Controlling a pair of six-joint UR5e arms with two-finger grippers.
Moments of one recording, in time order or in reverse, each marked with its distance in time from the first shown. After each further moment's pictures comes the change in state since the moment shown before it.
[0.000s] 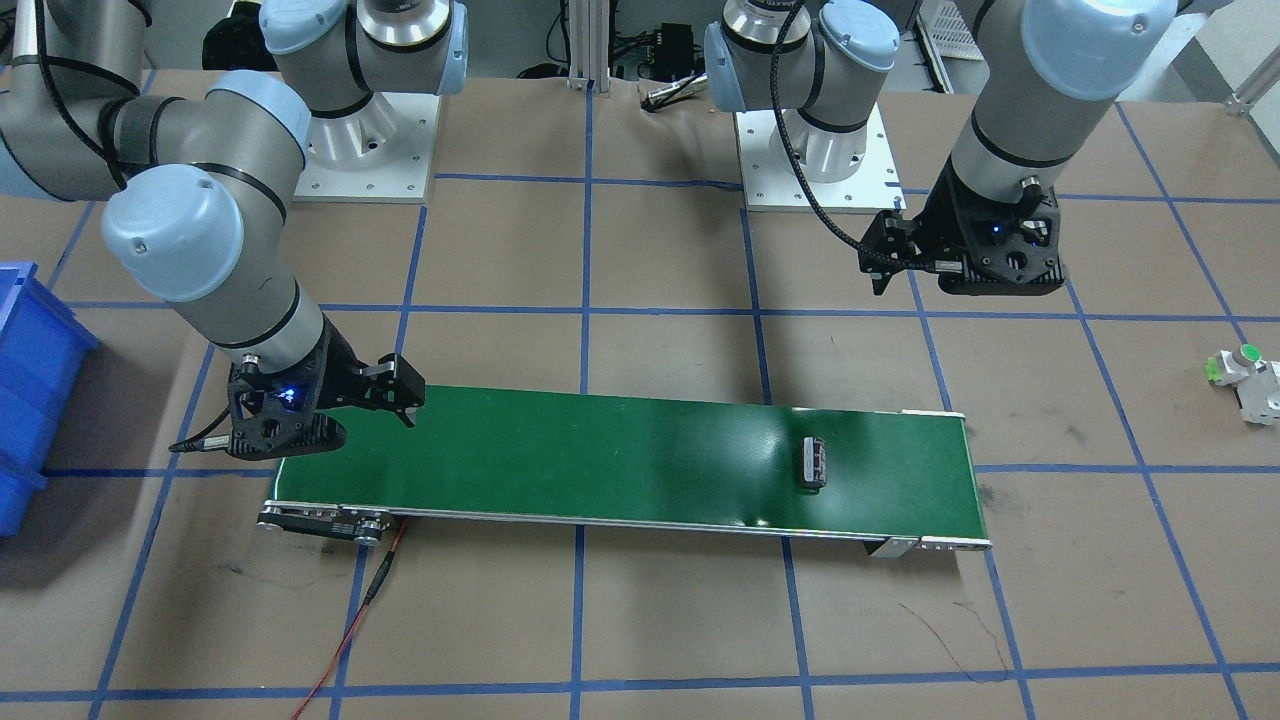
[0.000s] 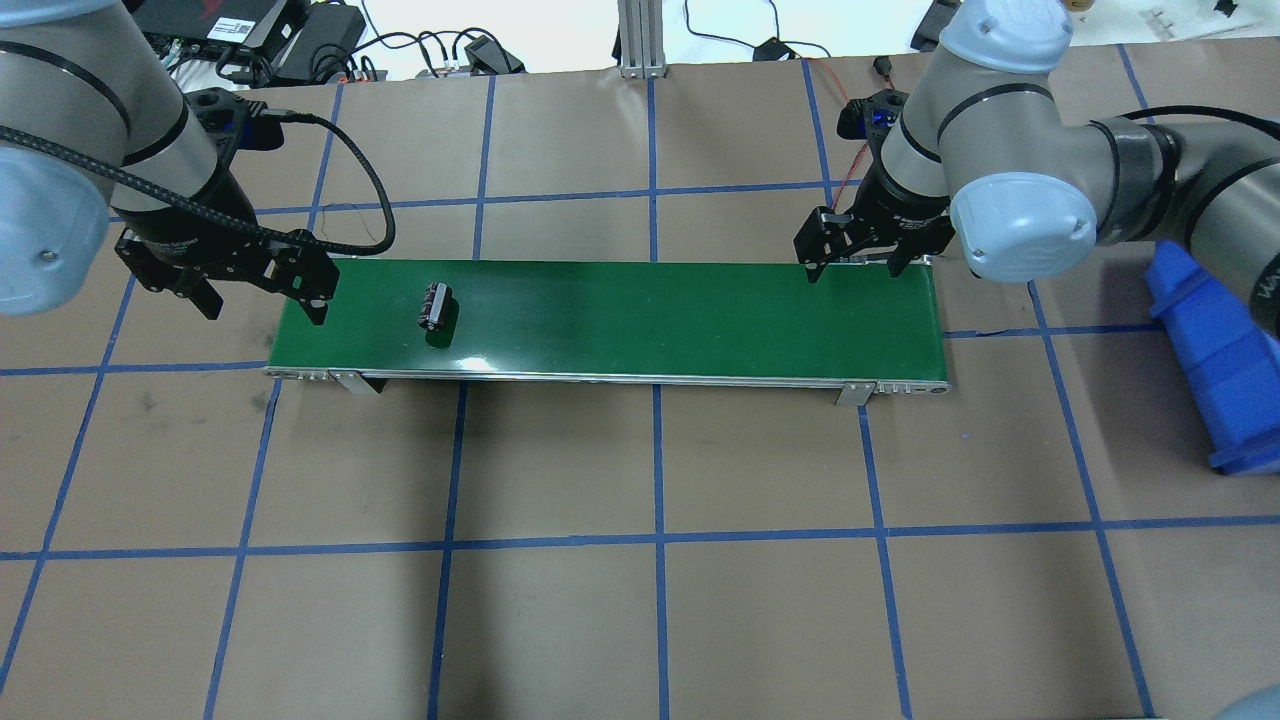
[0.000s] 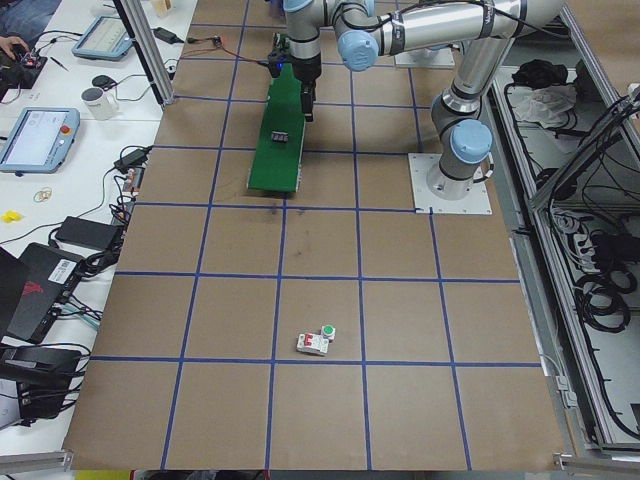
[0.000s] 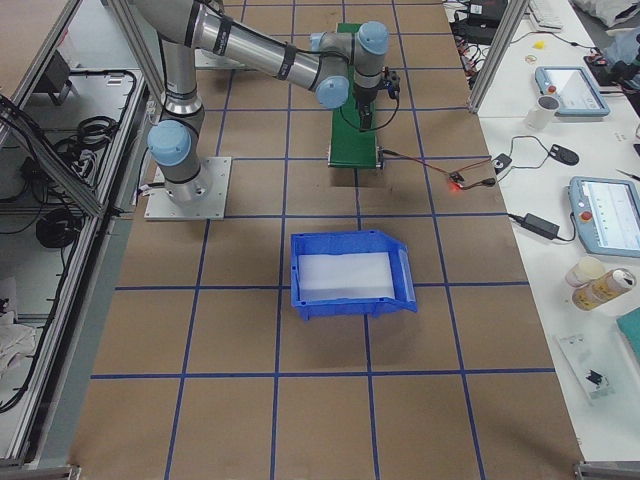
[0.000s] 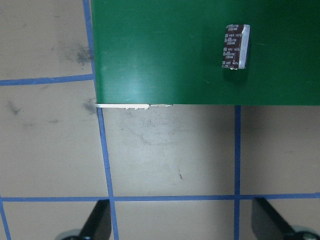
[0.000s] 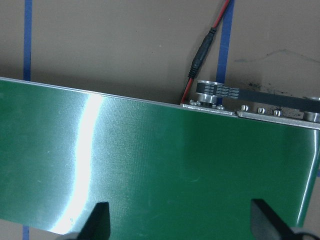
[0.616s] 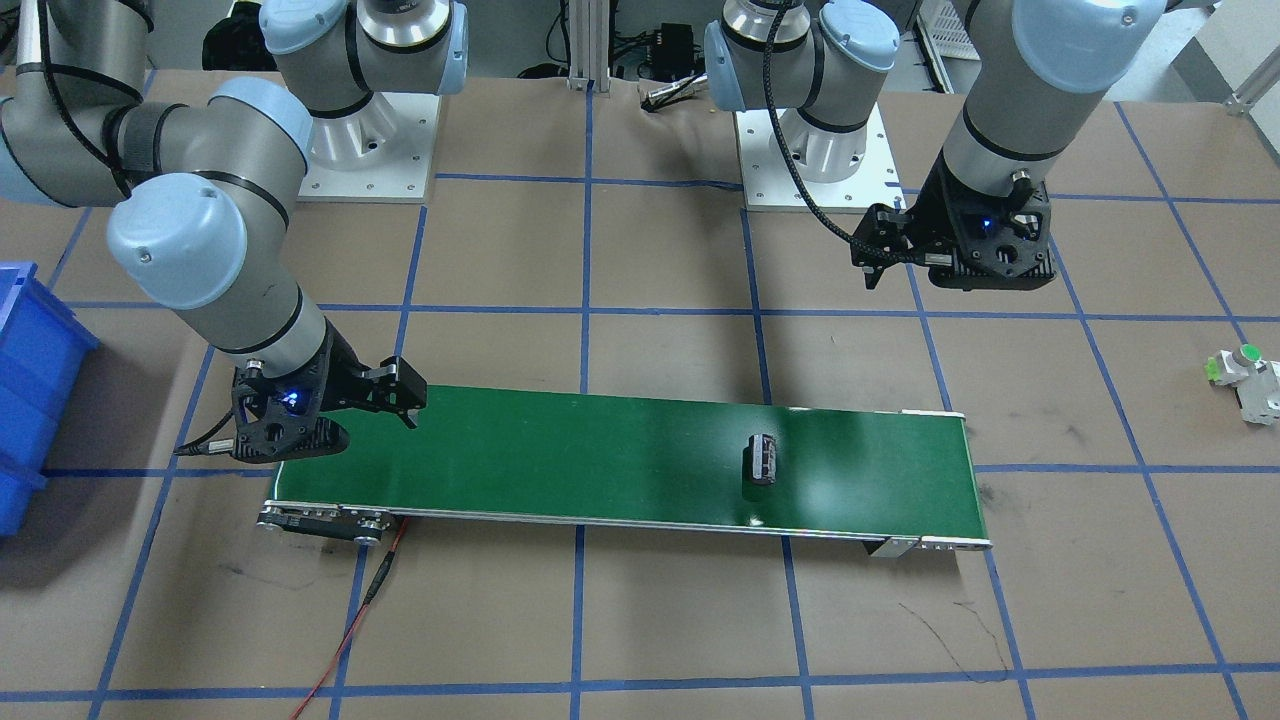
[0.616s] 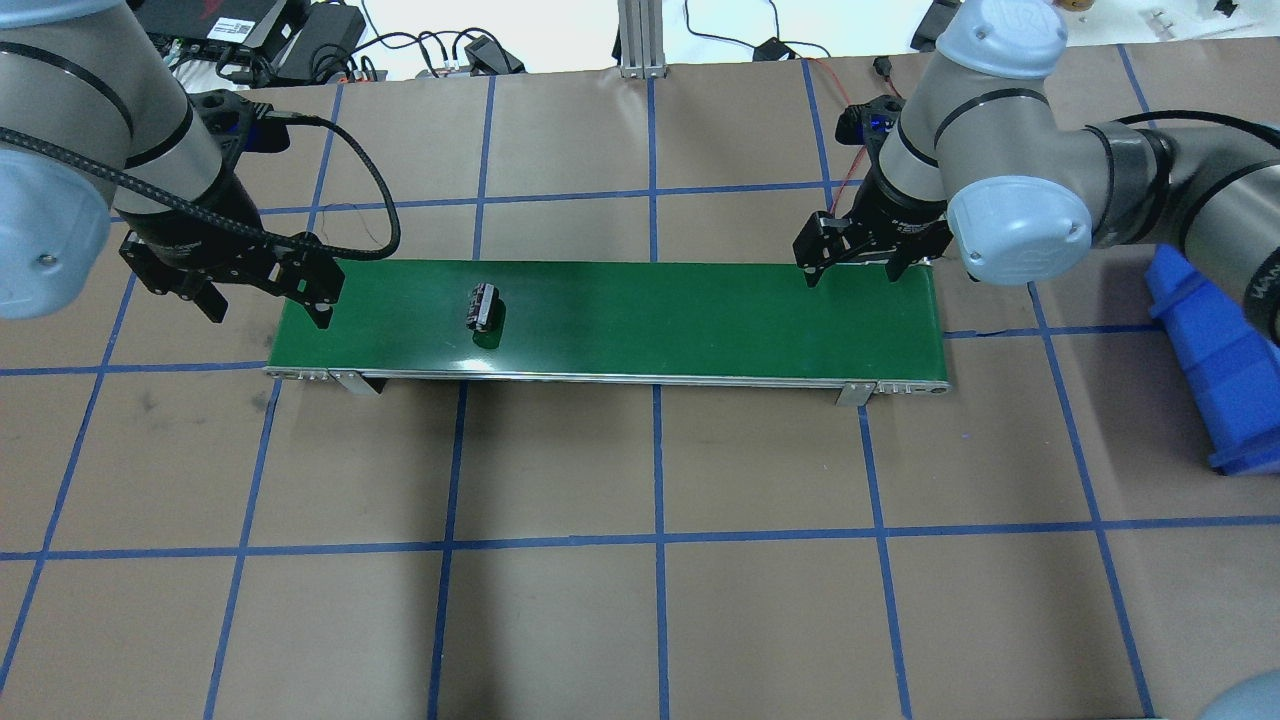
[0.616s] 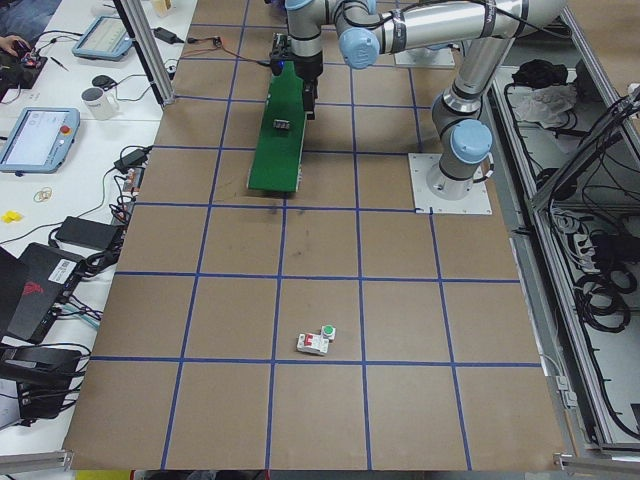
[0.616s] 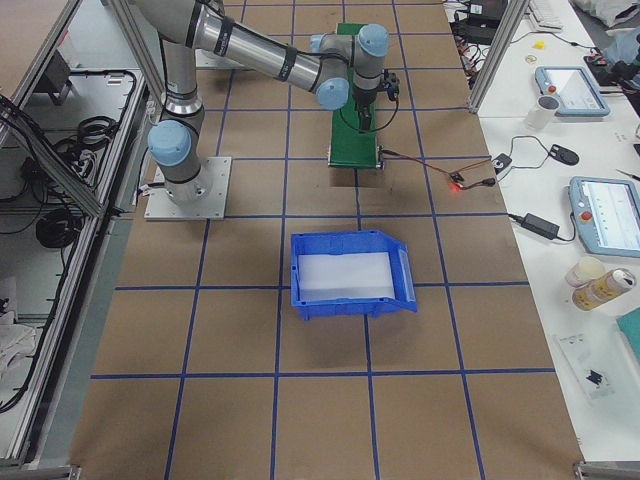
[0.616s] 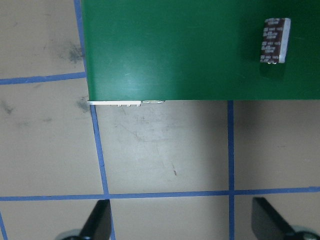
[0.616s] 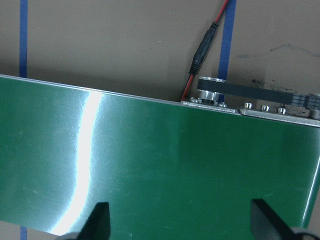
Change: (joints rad) left arm -0.009 0.007 -0.001 -0.011 -0.005 0.000; right arm 0.000 0.008 0.004 -0.002 0.001 0.000
